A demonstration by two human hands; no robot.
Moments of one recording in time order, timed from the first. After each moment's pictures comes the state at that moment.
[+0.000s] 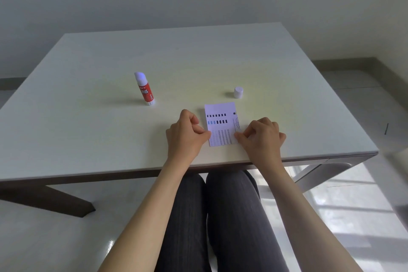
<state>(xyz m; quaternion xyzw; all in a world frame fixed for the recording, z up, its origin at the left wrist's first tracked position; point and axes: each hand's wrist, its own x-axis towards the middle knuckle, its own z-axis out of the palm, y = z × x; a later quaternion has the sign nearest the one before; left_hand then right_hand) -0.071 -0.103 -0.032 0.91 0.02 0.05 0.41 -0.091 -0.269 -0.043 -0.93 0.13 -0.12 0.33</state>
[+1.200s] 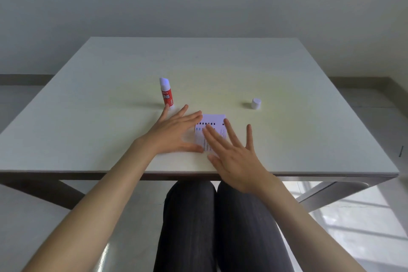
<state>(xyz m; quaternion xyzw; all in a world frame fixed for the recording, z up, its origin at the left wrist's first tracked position) -0.031 -0.011 -0.030 0.96 -0.27 -0.06 0.04 -0.108 -0.213 -0.037 -0.97 -0.24 -0.02 0.10</state>
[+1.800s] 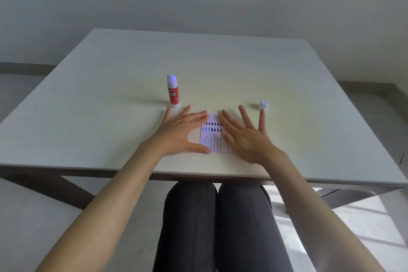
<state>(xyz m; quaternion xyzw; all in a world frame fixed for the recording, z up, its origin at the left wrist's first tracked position) -0.024 -0.008 -0.041 0.96 -0.23 -0.09 0.12 -0.044 -0.222 -0.033 -0.98 -0.18 0.06 0.01</state>
